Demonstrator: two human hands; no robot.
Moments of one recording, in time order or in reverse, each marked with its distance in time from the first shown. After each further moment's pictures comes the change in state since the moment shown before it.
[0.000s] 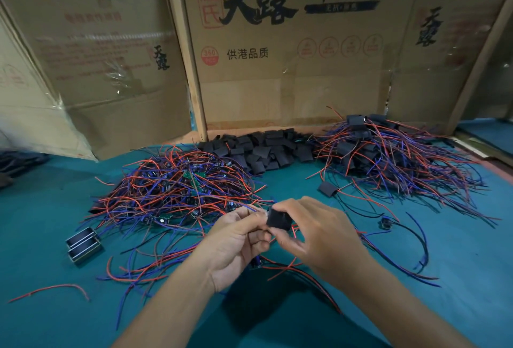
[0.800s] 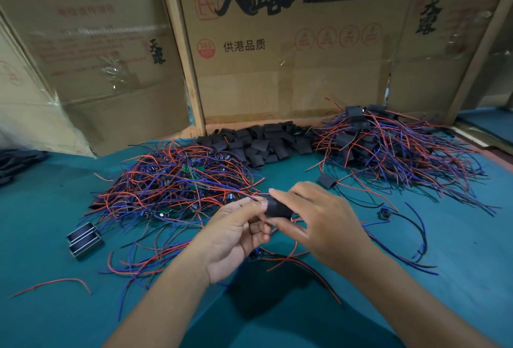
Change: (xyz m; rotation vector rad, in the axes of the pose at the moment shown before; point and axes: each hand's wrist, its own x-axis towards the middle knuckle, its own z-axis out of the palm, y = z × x) left_hand -0.004 0.004 0.002 0.023 -0.109 0.036; right_hand 0.000 0.012 0.001 0.017 0.015 -0.047
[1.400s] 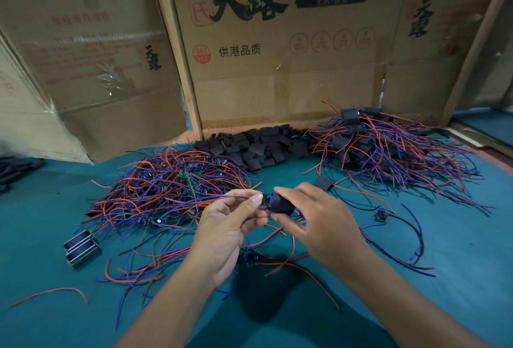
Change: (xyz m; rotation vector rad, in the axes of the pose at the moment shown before) left_hand 0.003 -0.004 0.003 -0.009 0.145 0.330; right_hand -0.002 0.003 0.006 0.030 0.020 0.170
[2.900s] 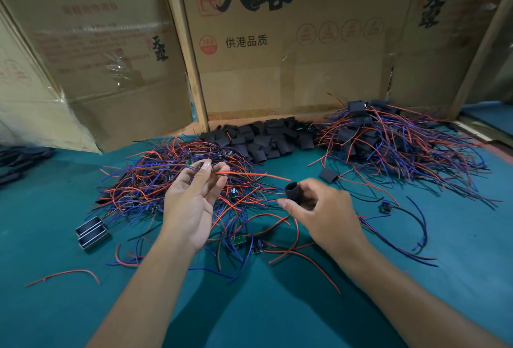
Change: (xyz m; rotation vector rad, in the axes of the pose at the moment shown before) left_hand 0.018 0.035 -0.035 -0.150 0.272 0.126; right_hand -0.007 0.010 0.020 0.412 -0.017 0.460
